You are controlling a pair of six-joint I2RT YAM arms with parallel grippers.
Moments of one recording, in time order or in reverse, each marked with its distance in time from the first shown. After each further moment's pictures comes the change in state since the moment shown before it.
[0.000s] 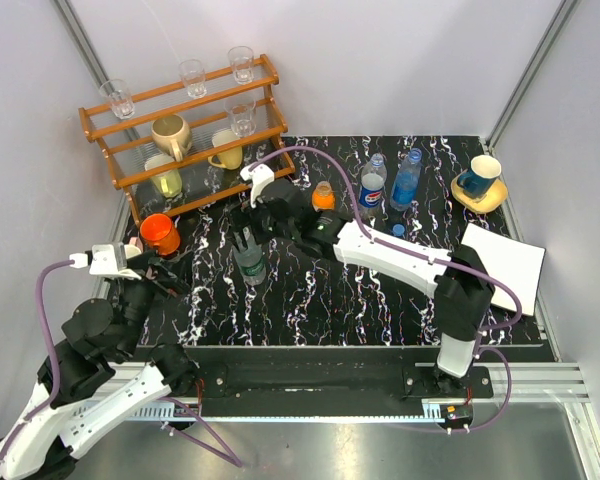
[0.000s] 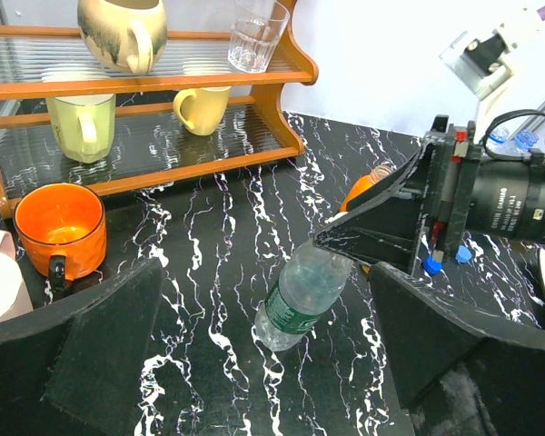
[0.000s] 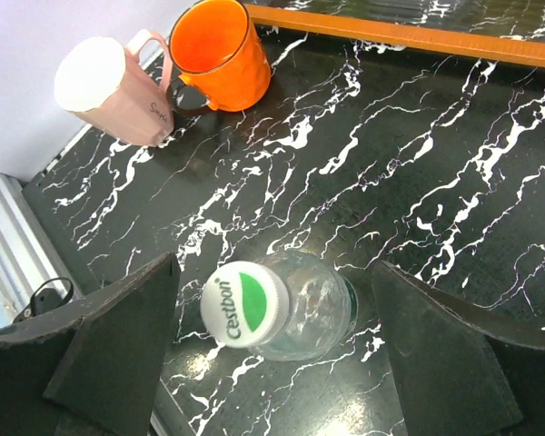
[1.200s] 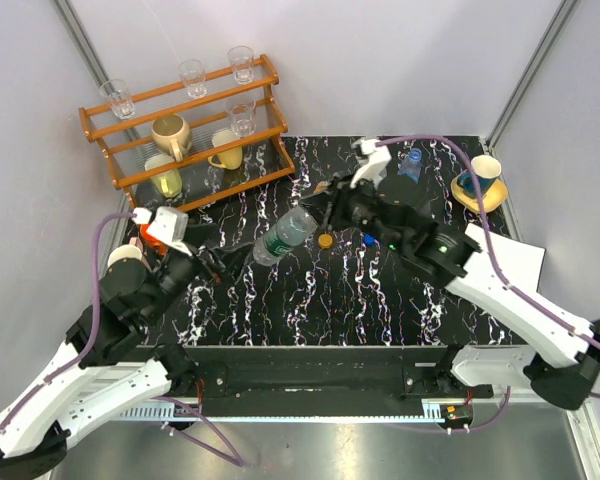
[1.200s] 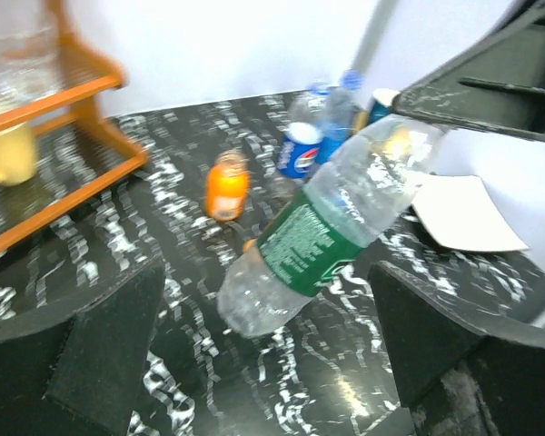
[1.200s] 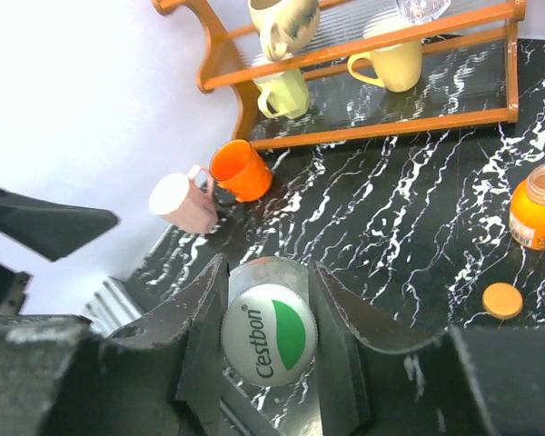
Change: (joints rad) left arm 0.000 0.259 0.051 0.224 0.378 0.075; right arm -0.081 -0.567 -0.245 -0.071 0.124 0.149
